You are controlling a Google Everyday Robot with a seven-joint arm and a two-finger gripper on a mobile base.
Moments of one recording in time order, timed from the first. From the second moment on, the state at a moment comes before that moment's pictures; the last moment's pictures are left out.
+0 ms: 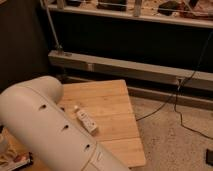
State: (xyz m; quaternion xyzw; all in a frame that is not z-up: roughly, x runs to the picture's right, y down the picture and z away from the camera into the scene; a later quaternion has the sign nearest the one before) arm -0.465 0.339 0.700 -0.37 0.20 0.25 0.87
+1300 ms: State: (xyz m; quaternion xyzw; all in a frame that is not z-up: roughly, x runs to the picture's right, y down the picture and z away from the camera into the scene) arm -0.414 0.309 0.645 -0.37 0.16 0.35 0.85
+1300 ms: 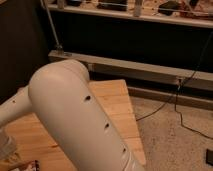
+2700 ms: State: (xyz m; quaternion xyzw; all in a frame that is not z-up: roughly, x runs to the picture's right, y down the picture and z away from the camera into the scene) arm -0.435 0.349 0.692 -0.34 0.17 0.33 0.86
